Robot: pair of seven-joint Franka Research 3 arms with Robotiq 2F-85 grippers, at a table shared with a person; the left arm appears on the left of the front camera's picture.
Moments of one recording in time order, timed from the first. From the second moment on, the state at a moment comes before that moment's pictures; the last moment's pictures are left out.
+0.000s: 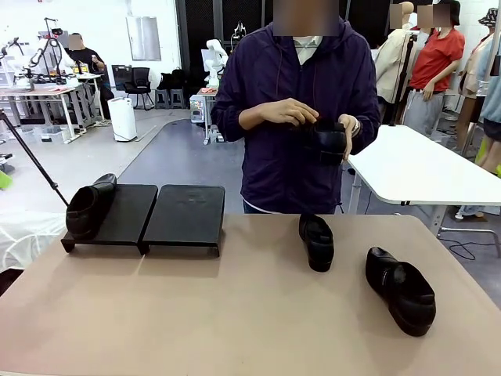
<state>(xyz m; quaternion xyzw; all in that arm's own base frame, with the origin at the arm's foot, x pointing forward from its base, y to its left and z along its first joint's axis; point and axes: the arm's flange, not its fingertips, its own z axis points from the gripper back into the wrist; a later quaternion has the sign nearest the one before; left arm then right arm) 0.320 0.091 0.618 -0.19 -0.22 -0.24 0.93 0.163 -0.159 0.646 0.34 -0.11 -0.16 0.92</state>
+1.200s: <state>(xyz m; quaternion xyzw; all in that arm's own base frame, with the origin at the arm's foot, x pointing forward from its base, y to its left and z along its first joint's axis) 0.259 0.146 0.698 -0.27 -0.33 -0.18 0.88 0.163 -0.159 0.646 0.34 -0.11 -0.16 0.92</state>
